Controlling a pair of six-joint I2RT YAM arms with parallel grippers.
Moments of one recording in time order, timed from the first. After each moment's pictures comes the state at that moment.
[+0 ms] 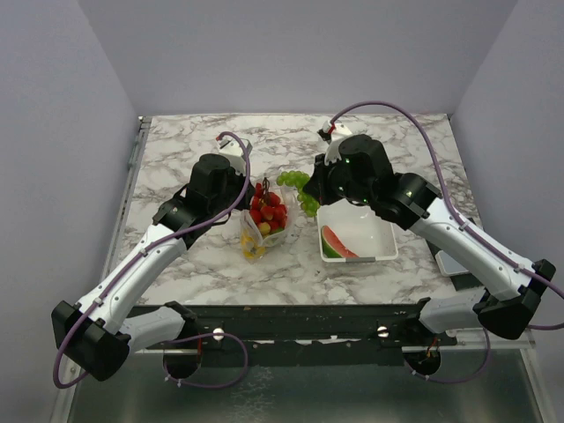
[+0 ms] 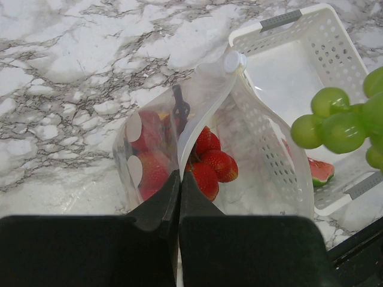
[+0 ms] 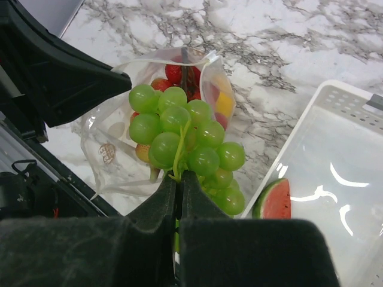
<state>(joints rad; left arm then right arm) -0.55 1.10 1.05 -0.43 0.00 -0.24 0.83 1.32 1.46 -0.65 0.08 0.32</state>
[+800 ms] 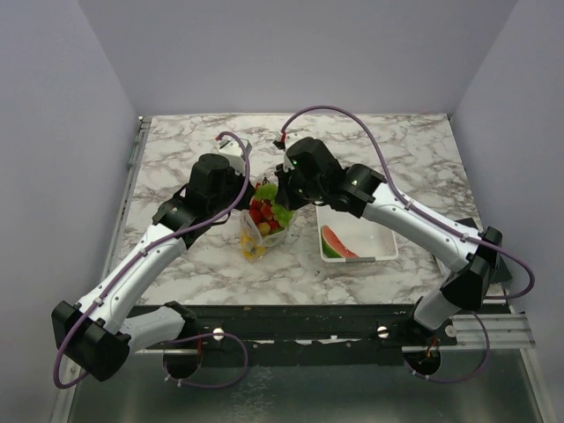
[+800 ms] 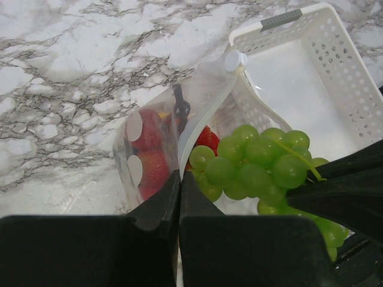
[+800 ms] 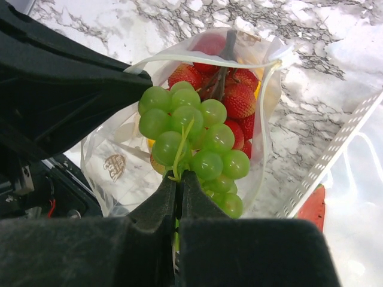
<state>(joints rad) -0.55 1.10 1.05 -0.43 0.01 -0.24 0.94 1.60 1.63 -0.70 0.08 0.35</state>
